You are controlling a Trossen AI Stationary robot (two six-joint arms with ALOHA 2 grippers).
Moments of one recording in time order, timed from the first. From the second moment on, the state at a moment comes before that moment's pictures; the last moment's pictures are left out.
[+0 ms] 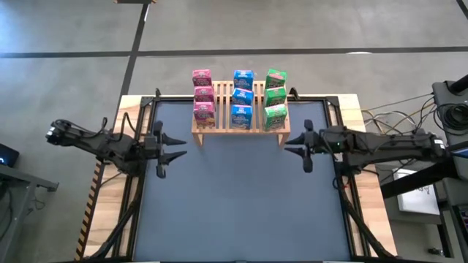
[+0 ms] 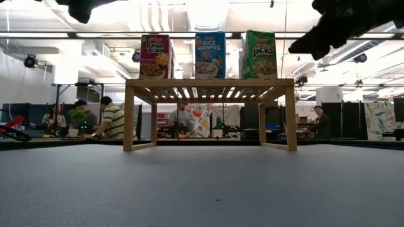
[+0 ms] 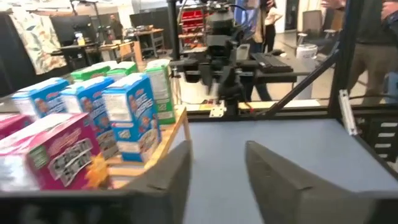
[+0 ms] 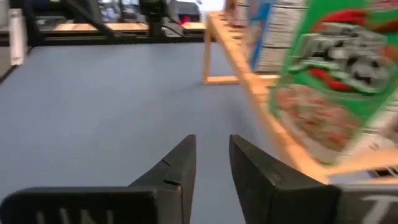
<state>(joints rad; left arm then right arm) -0.31 0.55 0.56 -0.08 -0.46 0.05 -0.07 0.66 0.50 -0.17 0.05 -0.03</state>
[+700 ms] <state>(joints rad) -0.31 0.06 0.32 -0.13 -0.47 0.05 -0.01 0.01 0.36 -0.13 -0.03 -0.13</state>
